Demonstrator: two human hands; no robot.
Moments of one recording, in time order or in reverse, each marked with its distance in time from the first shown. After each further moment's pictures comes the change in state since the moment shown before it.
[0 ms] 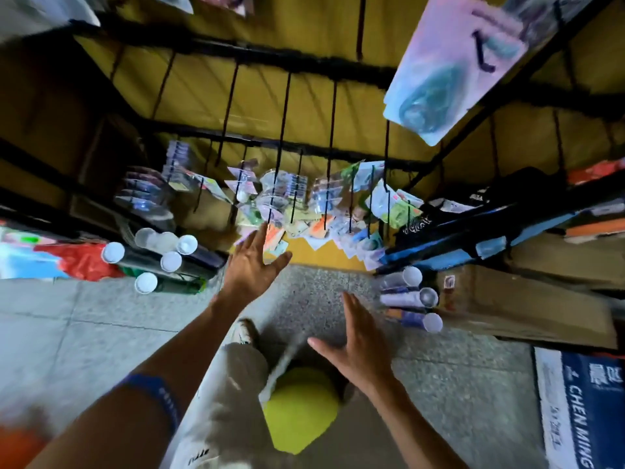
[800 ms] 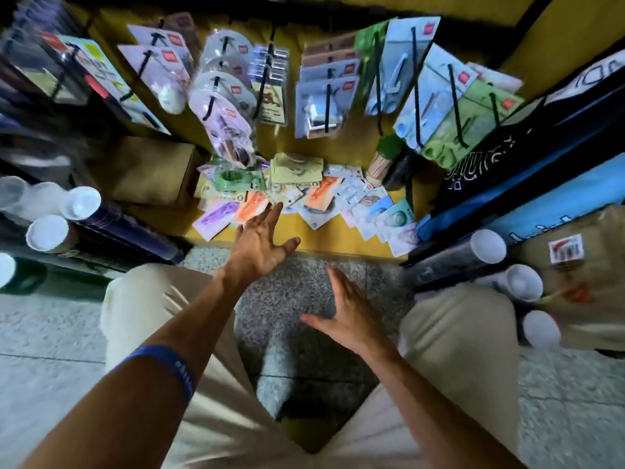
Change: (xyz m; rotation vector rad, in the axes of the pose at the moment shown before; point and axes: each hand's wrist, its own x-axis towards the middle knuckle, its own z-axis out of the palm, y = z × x) left_hand 0.158 -0.183 0.312 0.144 -0.038 0.126; right_hand 0.236 0.210 0.271 -0.036 -0.061 -0.104
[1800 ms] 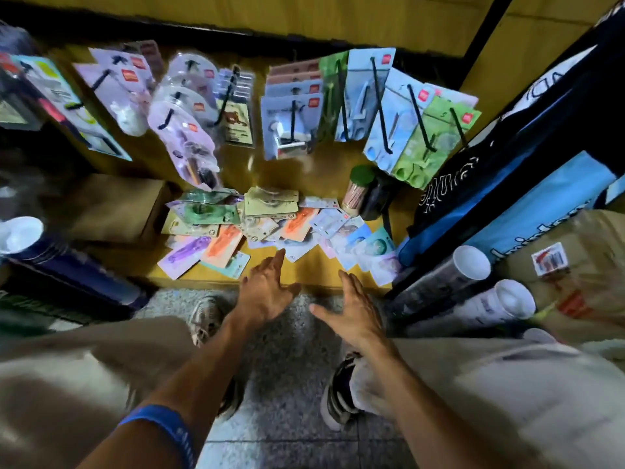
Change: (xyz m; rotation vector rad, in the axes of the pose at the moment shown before) left_hand 0.016 0.019 0.080 -0.085 -0.087 -0.061; right_hand 0.056 0.056 -0.011 0.115 0.220 0.156
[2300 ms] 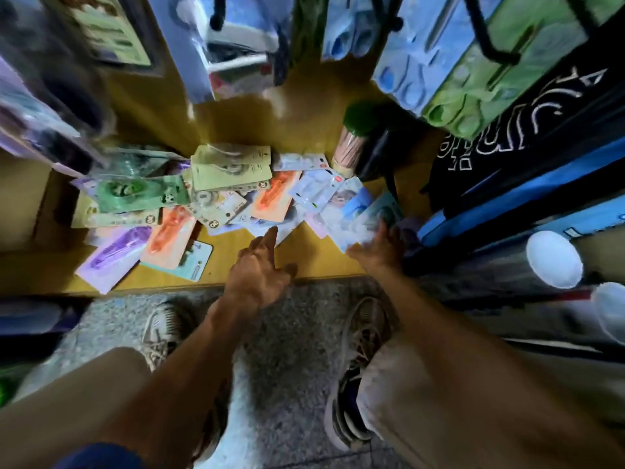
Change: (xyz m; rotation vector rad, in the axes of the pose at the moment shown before) left_hand 0.133 -0.026 0.064 -0.071 -0.074 0.023; right_hand 0.210 0.112 0.038 0.005 0.181 0.420
